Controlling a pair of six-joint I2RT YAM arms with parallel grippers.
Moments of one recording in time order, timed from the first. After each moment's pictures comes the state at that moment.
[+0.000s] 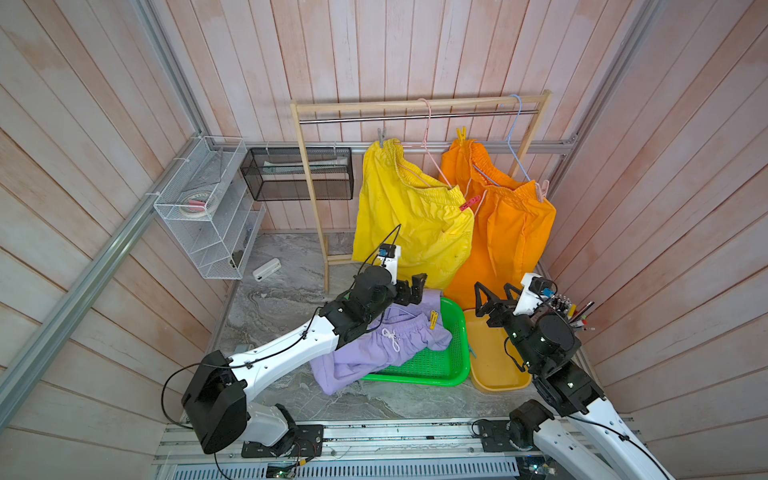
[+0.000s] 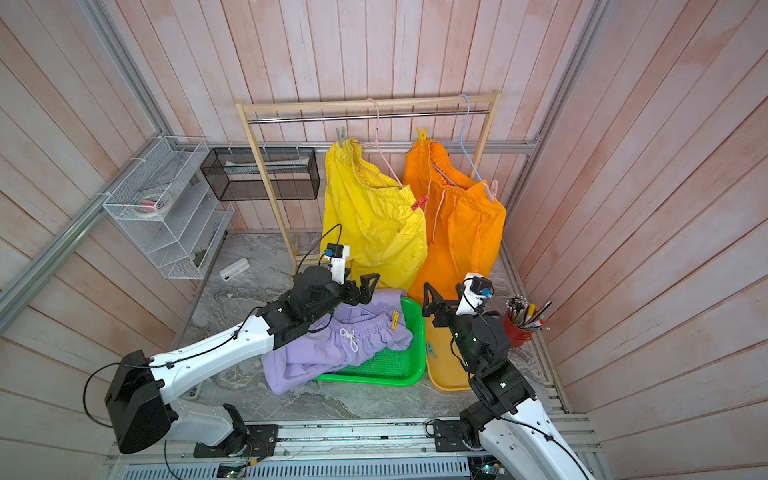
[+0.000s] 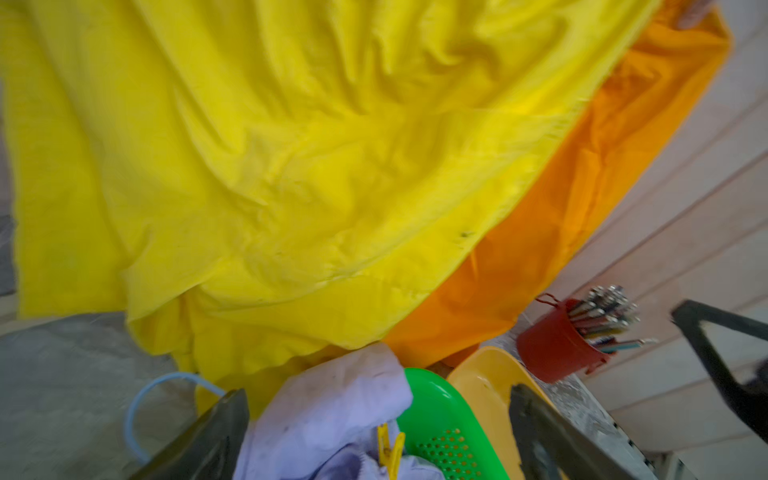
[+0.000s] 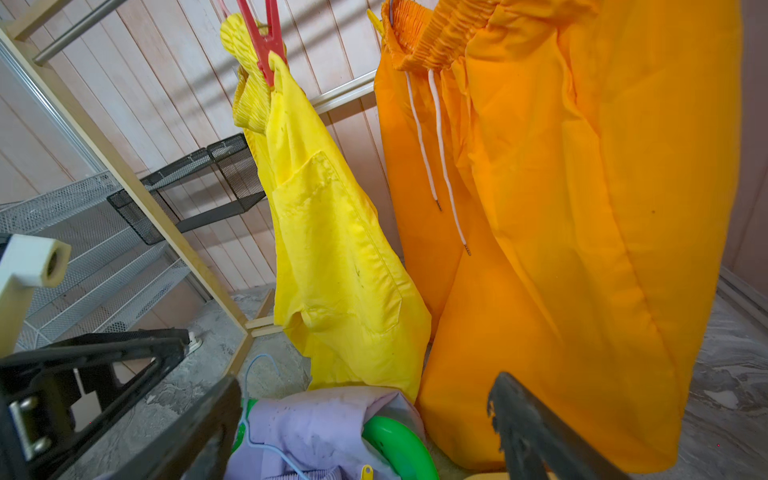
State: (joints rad) left arm -0.79 1.39 1.04 0.03 -0.17 -0.46; right arm 0.50 0.55 0.57 -0.06 0.22 0.39
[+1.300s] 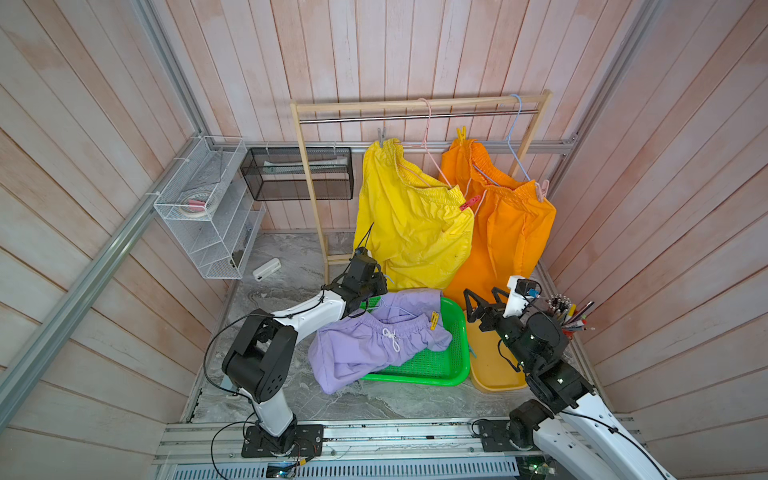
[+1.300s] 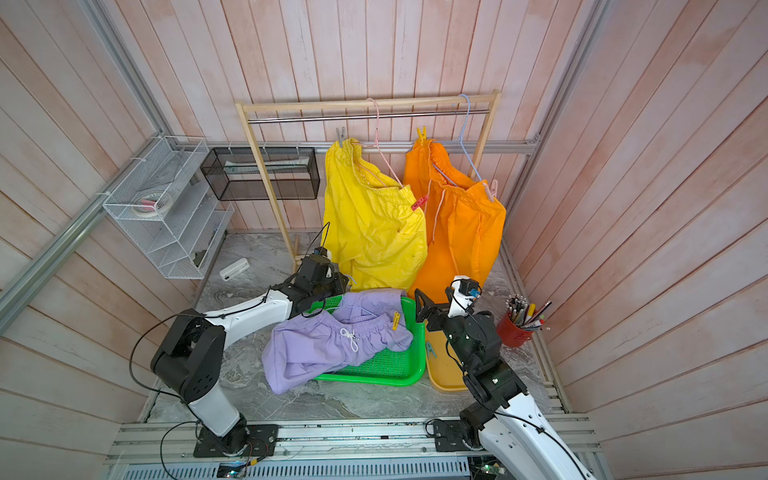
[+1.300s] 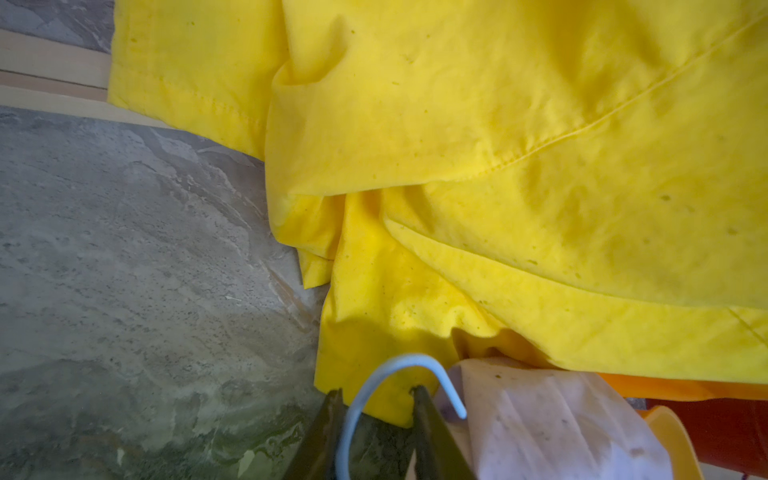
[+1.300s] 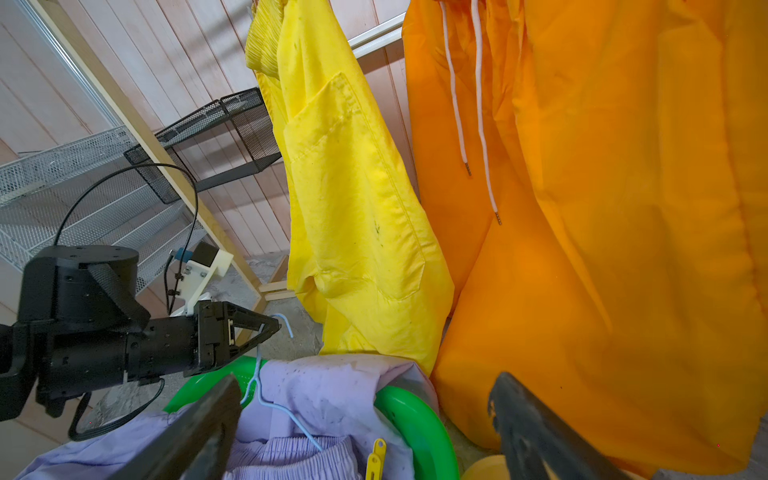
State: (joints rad) left arm -0.55 1.73 1.12 -0.05 0.00 -0.62; right arm 0.49 0.56 0.50 -0.02 0.12 0.38
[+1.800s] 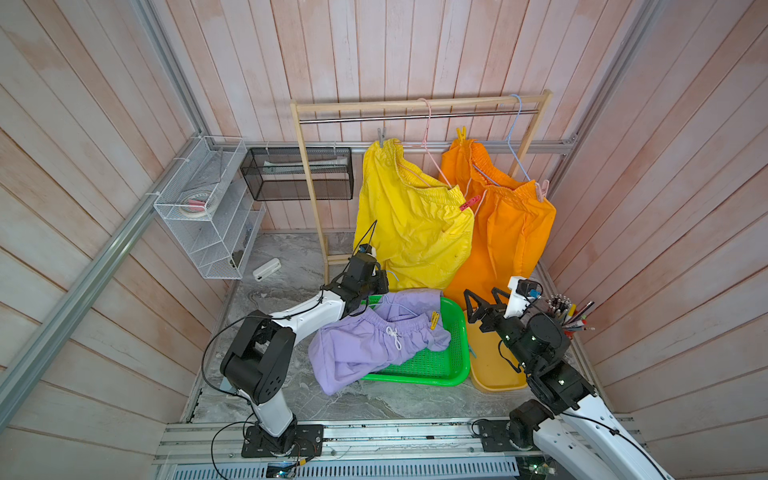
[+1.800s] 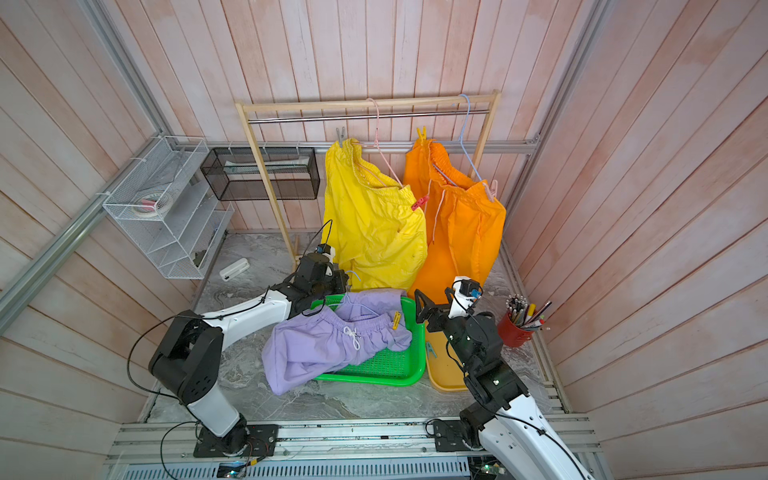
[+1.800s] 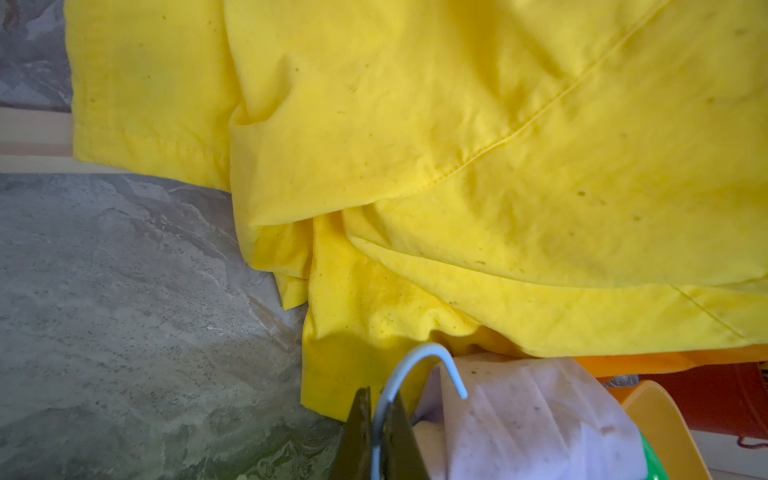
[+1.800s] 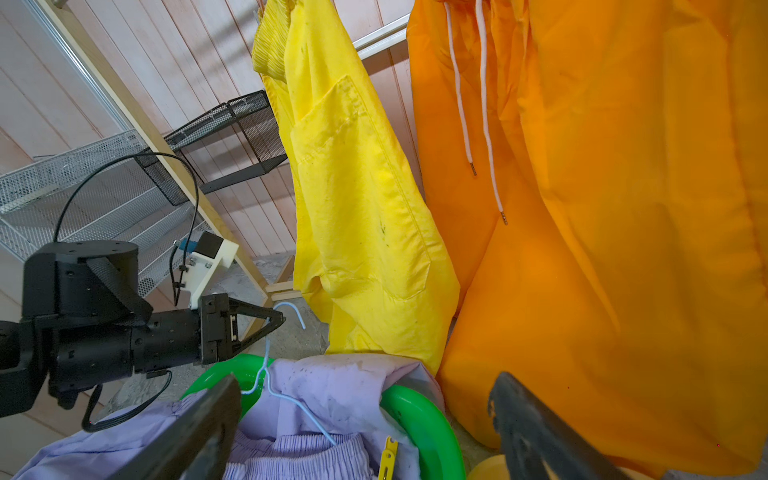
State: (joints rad) left arm -0.55 1.69 1.12 -0.01 0.05 -0.51; right arm 0.49 0.55 0.50 -0.02 0.09 0.39
